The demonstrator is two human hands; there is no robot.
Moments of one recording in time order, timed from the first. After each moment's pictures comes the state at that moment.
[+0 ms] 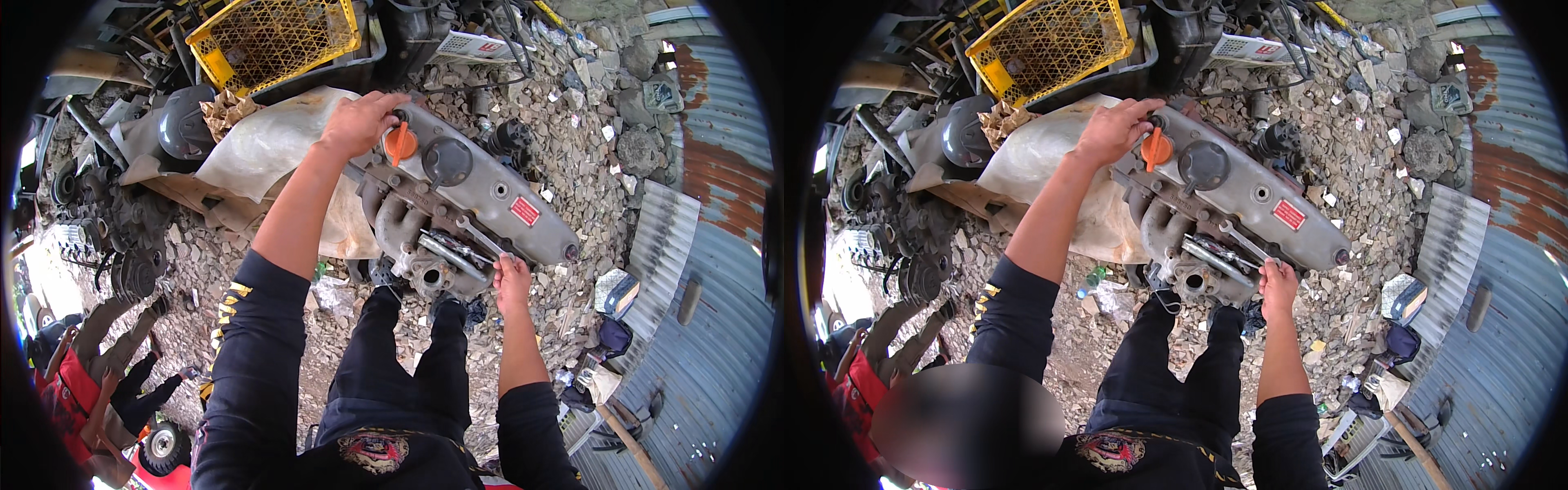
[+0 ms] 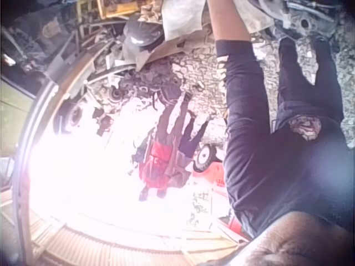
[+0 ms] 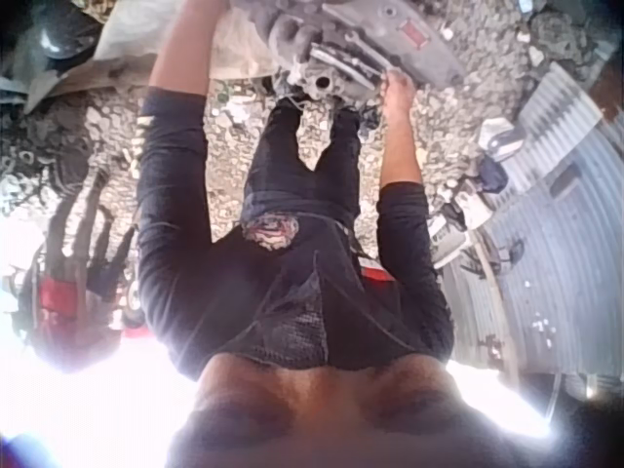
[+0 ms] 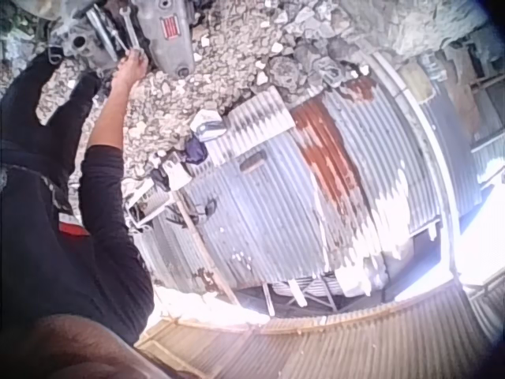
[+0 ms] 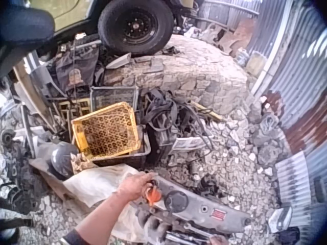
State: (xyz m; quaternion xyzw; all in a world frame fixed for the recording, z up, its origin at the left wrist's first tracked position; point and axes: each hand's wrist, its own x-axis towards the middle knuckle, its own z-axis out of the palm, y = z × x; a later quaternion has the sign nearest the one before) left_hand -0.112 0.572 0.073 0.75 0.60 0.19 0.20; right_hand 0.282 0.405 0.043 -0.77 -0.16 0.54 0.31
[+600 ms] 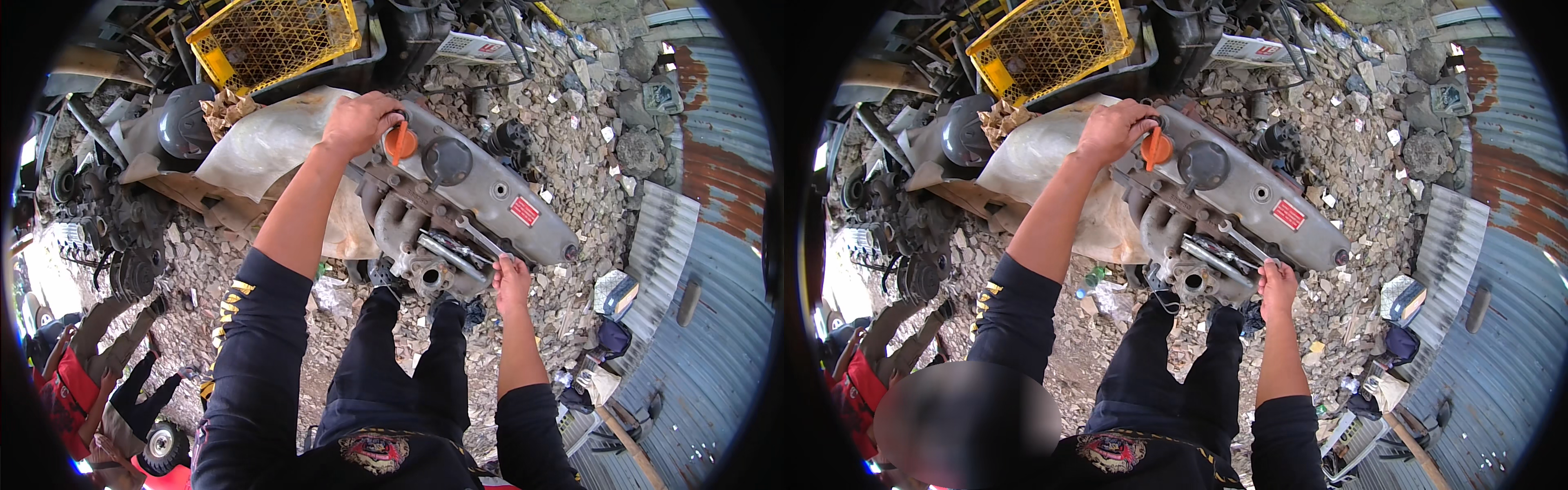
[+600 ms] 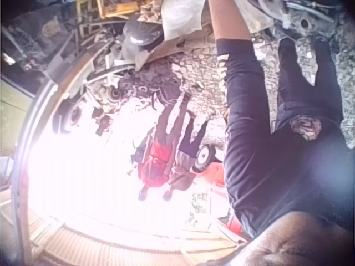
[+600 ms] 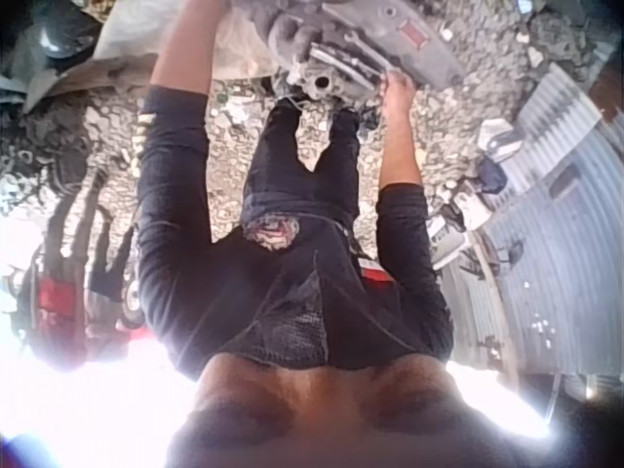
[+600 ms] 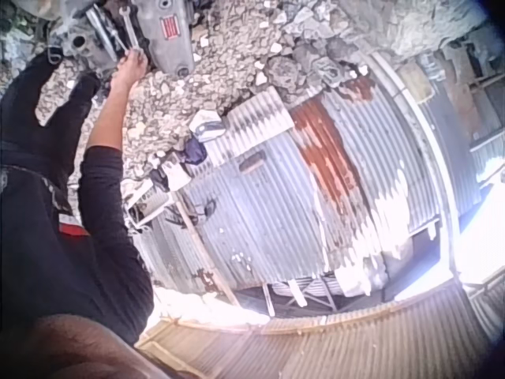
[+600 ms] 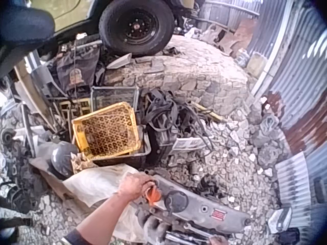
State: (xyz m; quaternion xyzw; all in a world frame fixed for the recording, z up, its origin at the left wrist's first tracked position) left_hand -0.113 0.571 0.071 0.75 0.61 0.18 0.19; right_hand 0.282 0.404 0.046 -0.76 -0.16 0.54 0.32
